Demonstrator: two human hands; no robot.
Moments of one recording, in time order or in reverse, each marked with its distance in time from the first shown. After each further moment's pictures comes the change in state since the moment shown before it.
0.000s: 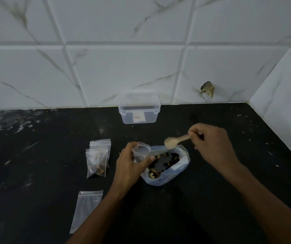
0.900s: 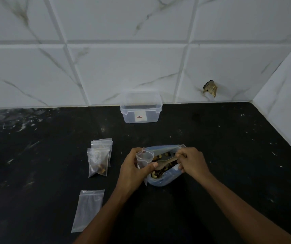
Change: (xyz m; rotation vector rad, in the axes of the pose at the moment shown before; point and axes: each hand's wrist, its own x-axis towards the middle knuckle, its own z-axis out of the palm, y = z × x) left_hand -0.014 0.004 0.002 -0.065 -0.092 -0.046; right_hand -0.016 0.034 0.087 0.190 -0.346 0.423
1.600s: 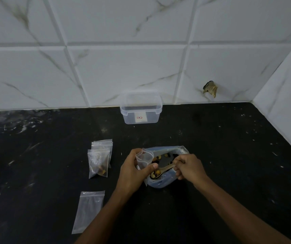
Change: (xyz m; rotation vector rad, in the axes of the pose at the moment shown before) left_hand 0.000 -0.001 -0.001 -0.010 0.006 -0.005; right_hand -0.004 0.004 0.013 0.212 -0.084 0.210
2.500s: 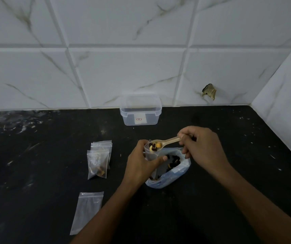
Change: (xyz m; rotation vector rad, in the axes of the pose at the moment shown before) left_hand 0.017 0.031 0.016 0.079 0.017 0.058; right_hand -0.057 -0.080 -0.057 -0.118 0.214 -0.522
